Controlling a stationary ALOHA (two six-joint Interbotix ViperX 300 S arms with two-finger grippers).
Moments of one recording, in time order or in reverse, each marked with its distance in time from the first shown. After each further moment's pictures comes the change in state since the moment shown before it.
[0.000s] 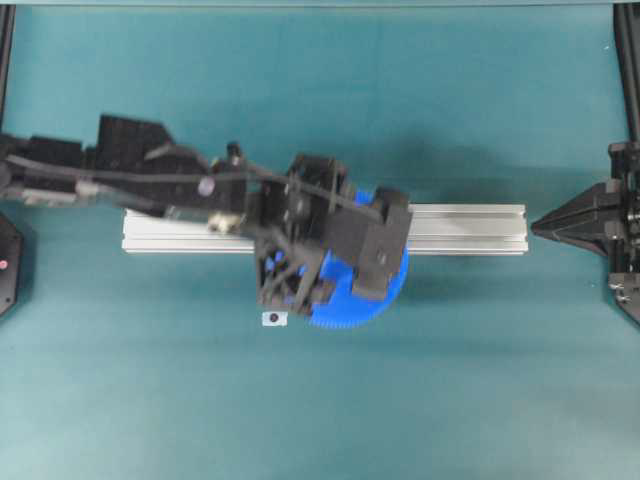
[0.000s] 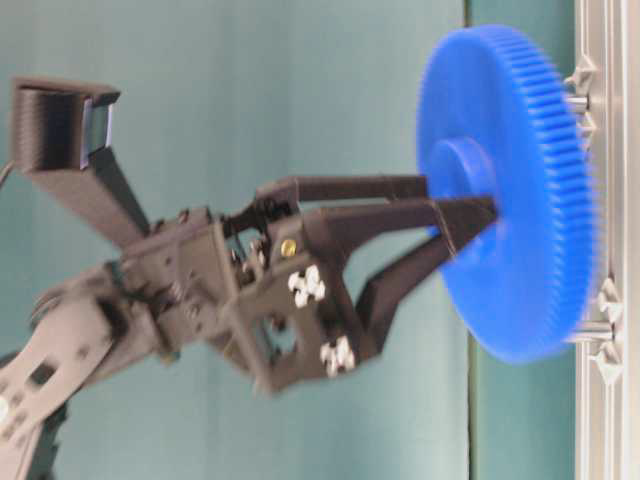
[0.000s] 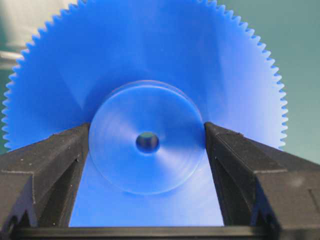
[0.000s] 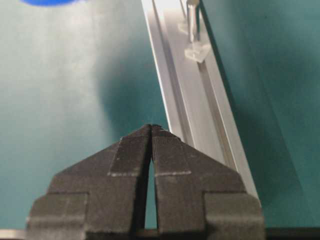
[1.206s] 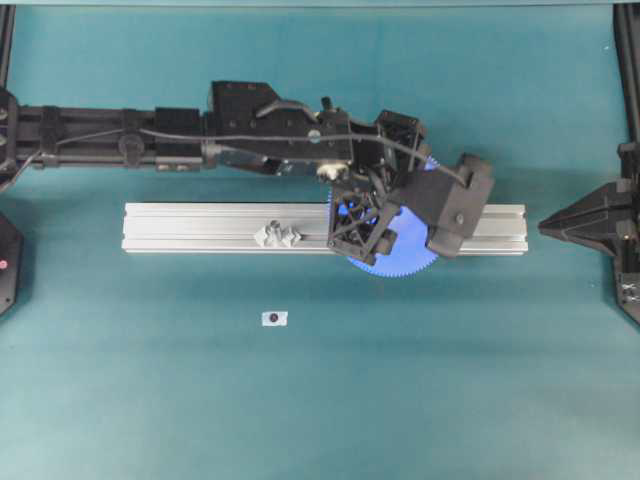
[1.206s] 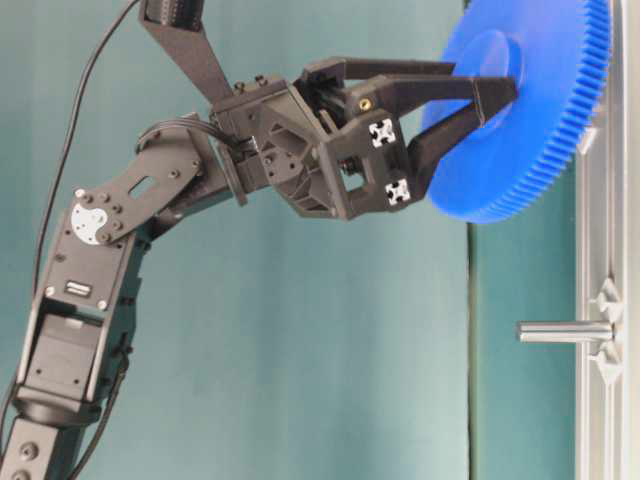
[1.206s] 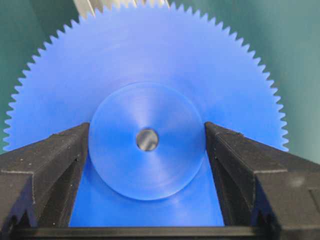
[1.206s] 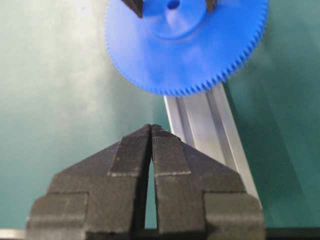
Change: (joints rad) left arm 0.110 0.284 -0.347 0.003 0.135 0.224; right arm 0.000 -0.081 0.018 0.008 0.020 0.000
